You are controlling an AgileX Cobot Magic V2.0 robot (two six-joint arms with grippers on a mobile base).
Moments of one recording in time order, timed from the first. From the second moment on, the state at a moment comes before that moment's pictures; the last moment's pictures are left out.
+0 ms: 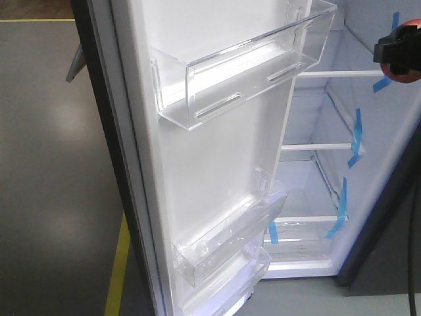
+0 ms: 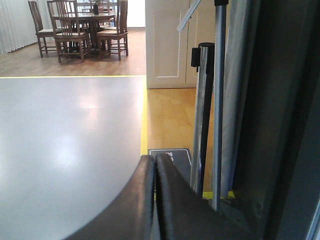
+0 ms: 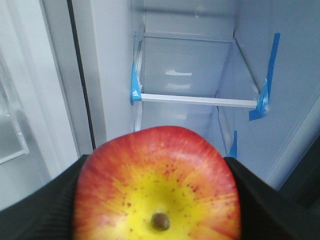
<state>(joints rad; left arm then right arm) -0.01 -0.01 0.02 0.29 0.17 -0.35 0.01 1.32 -1.25 0.01 0.39 -0.06</state>
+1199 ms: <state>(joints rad) -0.01 -0.01 0.02 0.29 0.17 -0.35 0.01 1.22 -1.25 0.01 0.30 -0.06</state>
